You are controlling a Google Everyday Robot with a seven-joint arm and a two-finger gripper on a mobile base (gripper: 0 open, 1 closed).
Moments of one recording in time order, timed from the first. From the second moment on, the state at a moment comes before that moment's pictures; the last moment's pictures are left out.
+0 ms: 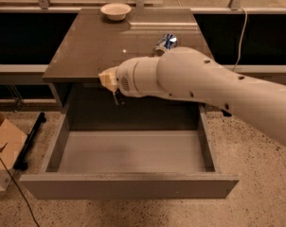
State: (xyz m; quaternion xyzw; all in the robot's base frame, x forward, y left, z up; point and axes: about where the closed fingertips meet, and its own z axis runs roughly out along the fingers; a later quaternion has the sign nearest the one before) arm 0.588 0.084 0.893 -0.32 0.78 0.25 0.48
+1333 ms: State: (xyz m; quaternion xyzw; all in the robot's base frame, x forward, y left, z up) arm 0.478 0.055 0.629 -0.17 0.88 0.33 0.29
